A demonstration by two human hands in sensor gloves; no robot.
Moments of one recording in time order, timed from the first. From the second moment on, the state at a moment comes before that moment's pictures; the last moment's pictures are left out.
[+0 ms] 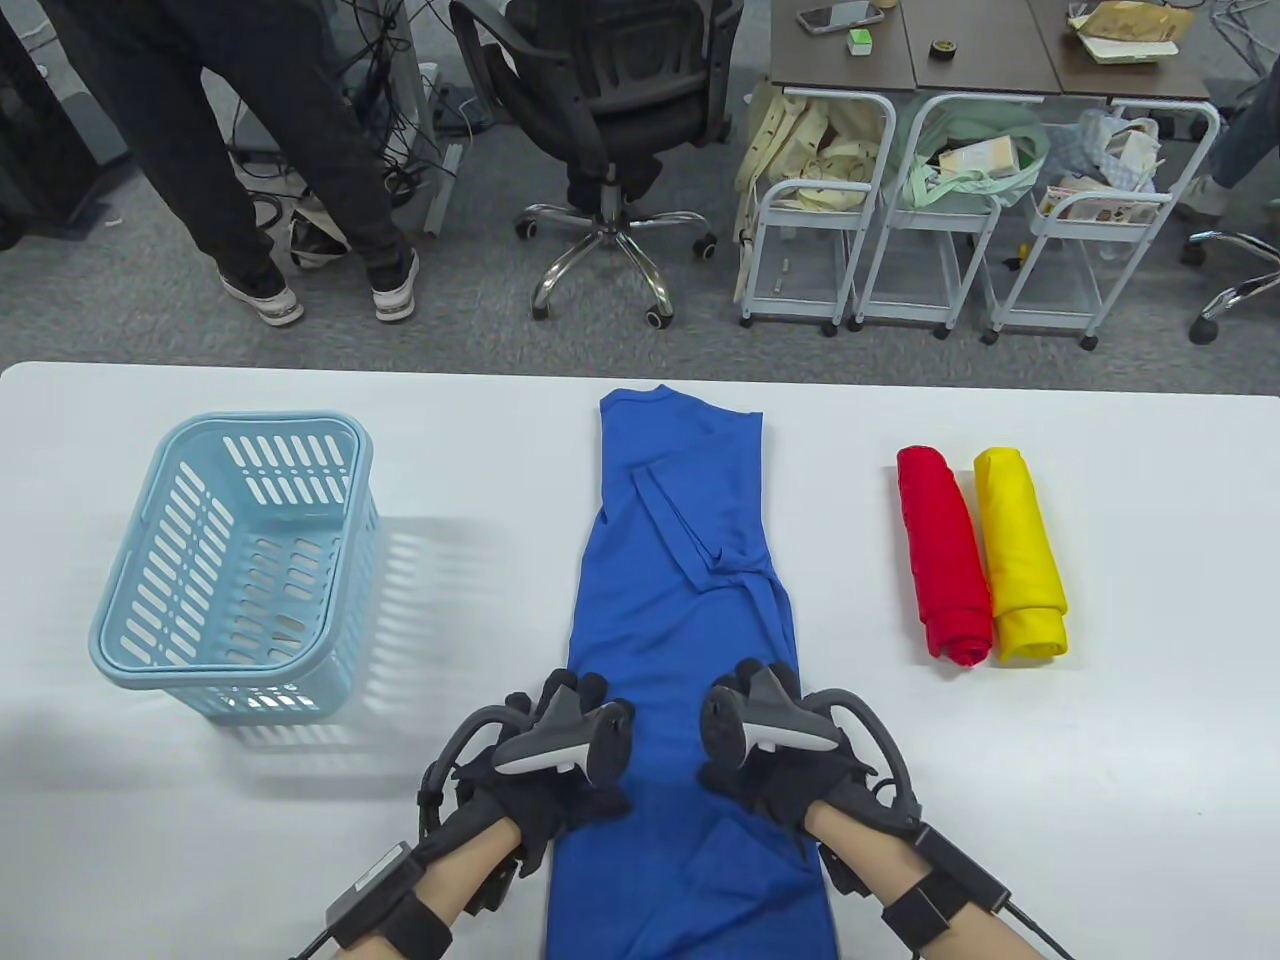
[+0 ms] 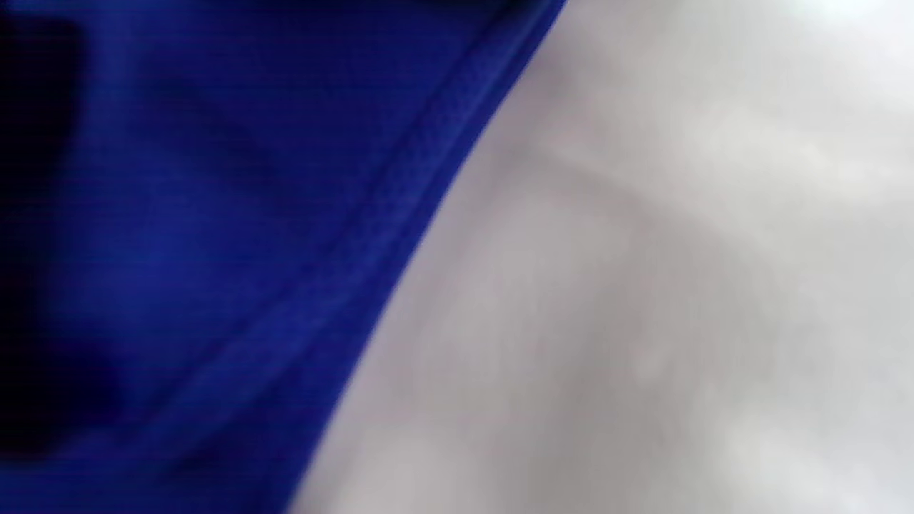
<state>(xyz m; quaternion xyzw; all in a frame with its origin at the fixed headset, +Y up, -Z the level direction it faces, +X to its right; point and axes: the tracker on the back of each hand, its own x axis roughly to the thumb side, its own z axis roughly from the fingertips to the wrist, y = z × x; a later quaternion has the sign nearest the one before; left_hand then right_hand) -0.110 -0.792 -0.283 -0.34 -0.20 -0.10 0.92 0.099 -0.779 -0.296 -0.16 -0.35 -0.92 0.10</state>
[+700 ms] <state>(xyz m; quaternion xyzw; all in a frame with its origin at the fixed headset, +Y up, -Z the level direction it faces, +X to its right) -0.101 -0.780 -0.310 -0.28 -0.15 -0.19 0.93 0.105 -0.782 -0.380 -0.07 -0.40 -0.92 0.01</state>
